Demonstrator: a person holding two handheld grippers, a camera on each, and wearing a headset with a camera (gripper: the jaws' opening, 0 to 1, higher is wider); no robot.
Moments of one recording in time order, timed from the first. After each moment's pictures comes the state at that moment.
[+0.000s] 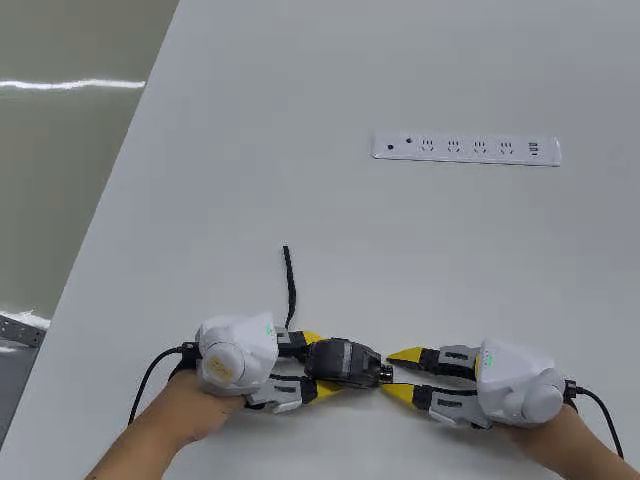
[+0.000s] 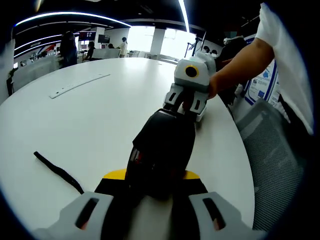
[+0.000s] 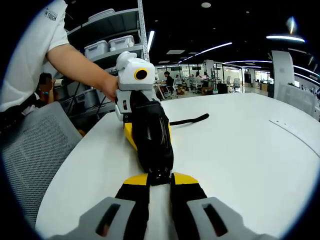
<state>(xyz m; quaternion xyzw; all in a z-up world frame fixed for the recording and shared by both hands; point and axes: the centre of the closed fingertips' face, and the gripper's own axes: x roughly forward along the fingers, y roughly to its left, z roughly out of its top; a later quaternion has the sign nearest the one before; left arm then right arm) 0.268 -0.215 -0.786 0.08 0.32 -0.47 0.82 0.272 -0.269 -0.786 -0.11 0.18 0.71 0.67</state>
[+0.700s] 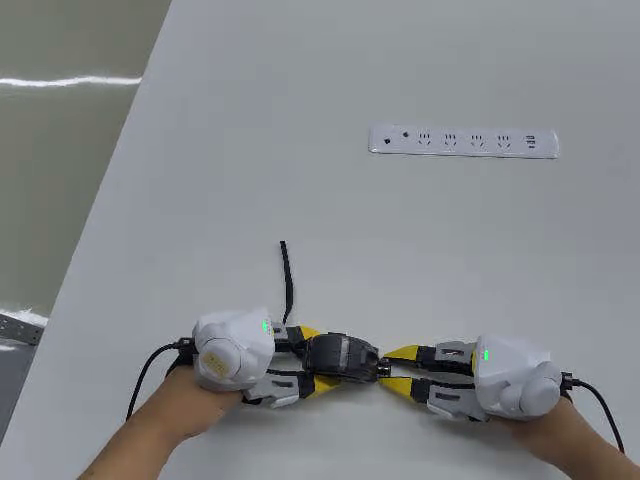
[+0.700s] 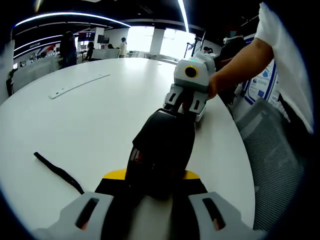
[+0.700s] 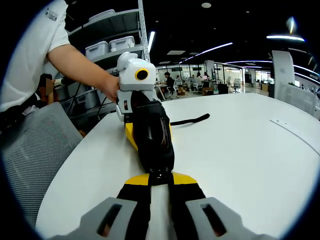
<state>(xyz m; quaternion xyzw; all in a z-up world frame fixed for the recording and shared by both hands) 0.267 -0.215 -0.785 0.08 0.31 -0.47 0.82 0.271 -0.266 -0.786 -0.10 0.18 0.71 0.67</state>
